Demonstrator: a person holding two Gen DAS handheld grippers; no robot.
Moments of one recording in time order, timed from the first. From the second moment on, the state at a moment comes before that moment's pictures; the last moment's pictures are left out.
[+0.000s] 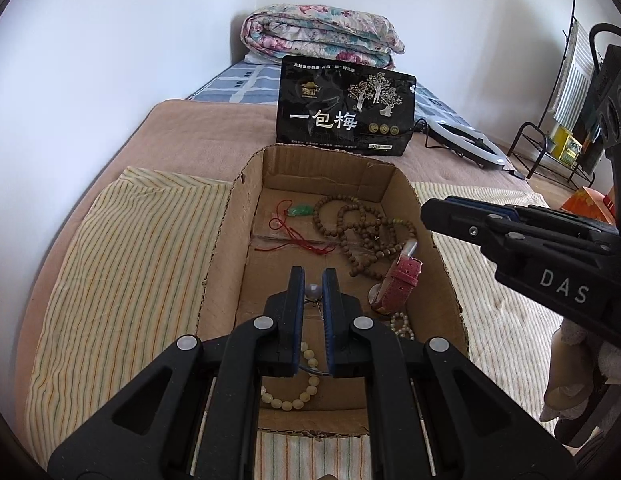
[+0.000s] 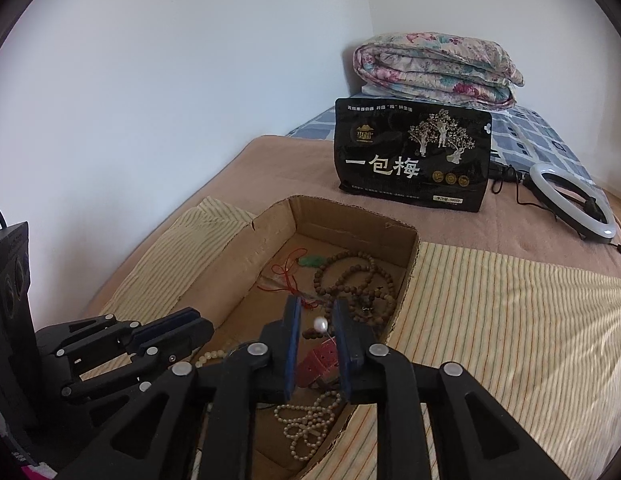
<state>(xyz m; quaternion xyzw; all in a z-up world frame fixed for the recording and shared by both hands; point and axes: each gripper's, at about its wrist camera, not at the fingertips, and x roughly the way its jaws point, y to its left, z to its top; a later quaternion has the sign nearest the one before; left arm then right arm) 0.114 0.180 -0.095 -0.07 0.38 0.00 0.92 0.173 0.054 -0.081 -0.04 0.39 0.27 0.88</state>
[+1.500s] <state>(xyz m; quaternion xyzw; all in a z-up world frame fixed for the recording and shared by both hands) 0.047 0.124 -0.008 -0.02 0.32 0.03 0.95 0.097 -0.045 -0.010 -0.05 0.29 0.21 0.93</state>
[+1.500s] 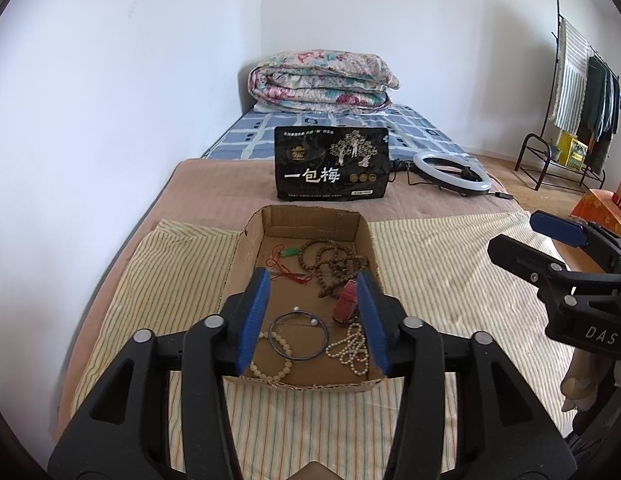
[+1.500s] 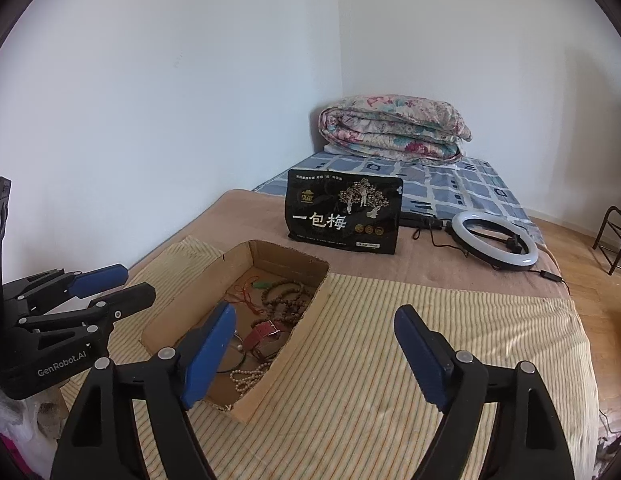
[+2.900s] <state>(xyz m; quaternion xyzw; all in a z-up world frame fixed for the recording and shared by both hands) 0.021 0.084 0.000 0.01 0.29 0.06 0.96 0.076 -0.088 -0.015 -0.05 0.27 0.18 0.95</state>
